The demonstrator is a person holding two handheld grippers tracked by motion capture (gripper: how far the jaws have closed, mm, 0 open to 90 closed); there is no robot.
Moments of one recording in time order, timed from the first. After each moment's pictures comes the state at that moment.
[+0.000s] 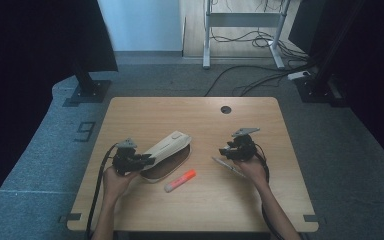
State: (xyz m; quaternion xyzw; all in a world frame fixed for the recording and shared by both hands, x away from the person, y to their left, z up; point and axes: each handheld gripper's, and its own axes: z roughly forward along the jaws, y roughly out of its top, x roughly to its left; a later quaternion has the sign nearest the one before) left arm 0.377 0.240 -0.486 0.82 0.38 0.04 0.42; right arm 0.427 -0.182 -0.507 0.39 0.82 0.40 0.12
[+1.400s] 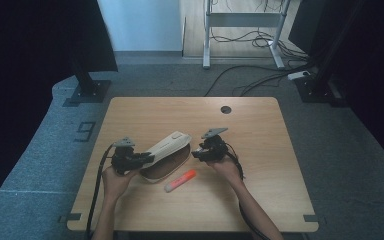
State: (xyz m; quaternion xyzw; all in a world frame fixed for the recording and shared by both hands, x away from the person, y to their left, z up) left arm 0.376 0.242 -0.481 0.81 0.39 0.05 0.44; right arm 0.432 -0.091 -0.509 0.32 0.85 0.41 0.09
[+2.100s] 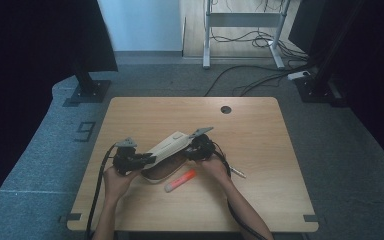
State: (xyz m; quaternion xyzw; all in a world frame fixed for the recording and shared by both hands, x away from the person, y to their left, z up) left arm 0.375 0.237 -0.480 0.82 0.38 0.05 0.43; right arm 0.450 -0.052 -0.528 0.32 0.86 0.40 0.09
